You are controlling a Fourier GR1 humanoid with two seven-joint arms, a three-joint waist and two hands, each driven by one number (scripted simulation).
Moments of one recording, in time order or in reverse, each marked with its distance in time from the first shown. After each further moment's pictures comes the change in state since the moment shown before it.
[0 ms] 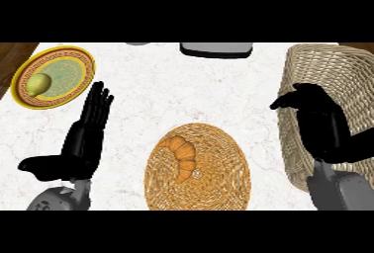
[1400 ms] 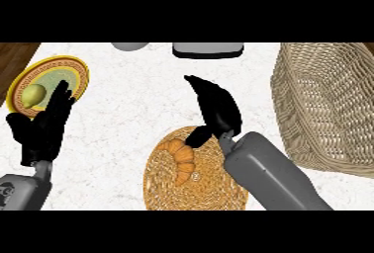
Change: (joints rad) left arm -0.042 0.178 0.148 0.215 0.005 -0.075 0.159; right arm -0.466 0.082 0.506 0.335 1.019 -0.120 0.827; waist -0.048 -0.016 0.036
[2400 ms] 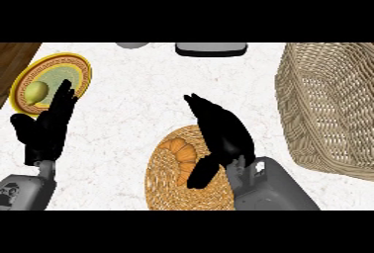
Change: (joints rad) left arm 0.004 -0.064 0.052 -0.012 -0.078 -0.048 0.013; right arm 0.139 0.051 -0.043 -0.381 -0.075 0.392 0.314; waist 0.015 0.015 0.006
